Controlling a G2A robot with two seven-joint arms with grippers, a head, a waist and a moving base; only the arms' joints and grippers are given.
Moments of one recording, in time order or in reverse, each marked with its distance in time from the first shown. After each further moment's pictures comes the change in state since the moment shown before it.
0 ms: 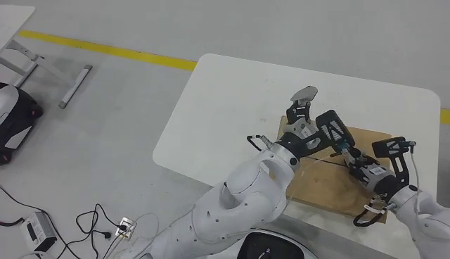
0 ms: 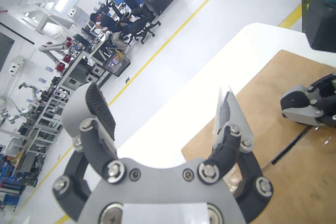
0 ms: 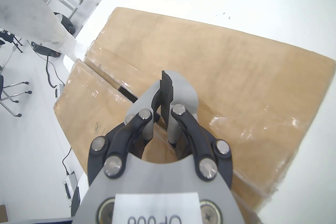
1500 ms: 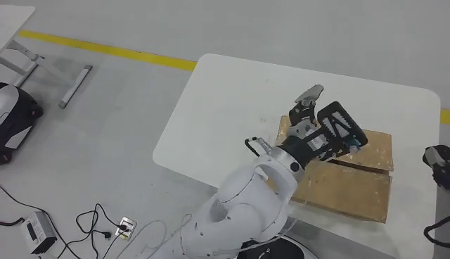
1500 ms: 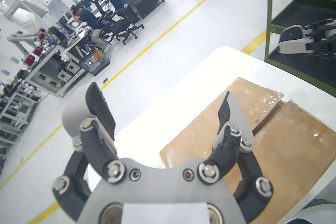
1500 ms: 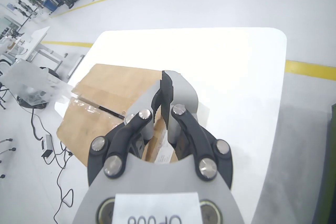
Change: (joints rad) left arm 0.084 -0.076 -0.098 -0.246 -0.143 -0.096 -0.217; right arm -0.206 0.031 0.417 -0.183 0.137 -0.025 -0.035
